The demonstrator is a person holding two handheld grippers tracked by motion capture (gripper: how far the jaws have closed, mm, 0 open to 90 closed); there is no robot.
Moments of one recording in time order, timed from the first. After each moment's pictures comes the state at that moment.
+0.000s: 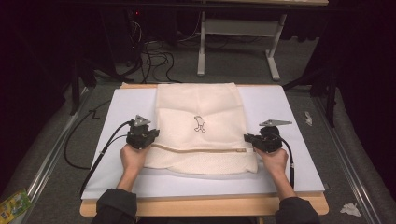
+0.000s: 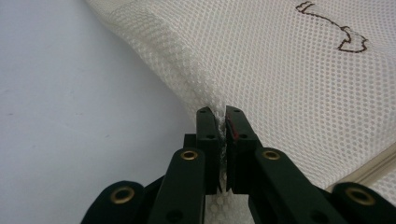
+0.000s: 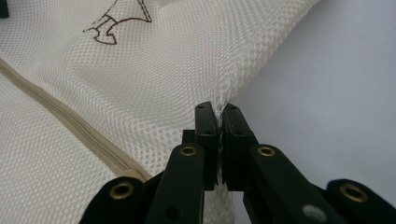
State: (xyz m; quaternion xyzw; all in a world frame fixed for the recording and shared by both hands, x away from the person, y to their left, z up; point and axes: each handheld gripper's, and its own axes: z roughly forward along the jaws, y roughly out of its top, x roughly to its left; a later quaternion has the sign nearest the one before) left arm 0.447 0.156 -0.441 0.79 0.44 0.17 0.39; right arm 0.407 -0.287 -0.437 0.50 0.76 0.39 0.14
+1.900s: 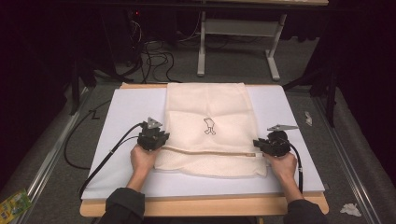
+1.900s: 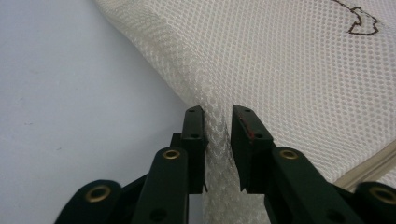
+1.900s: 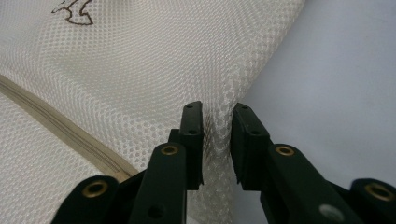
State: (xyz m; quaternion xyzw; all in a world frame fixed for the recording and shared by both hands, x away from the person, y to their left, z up) left arm 0.448 0.127 -0.457 0.81 0.42 0.17 0.37; right arm 0.400 -0.316 -0.457 0.52 0.76 0.35 0.16
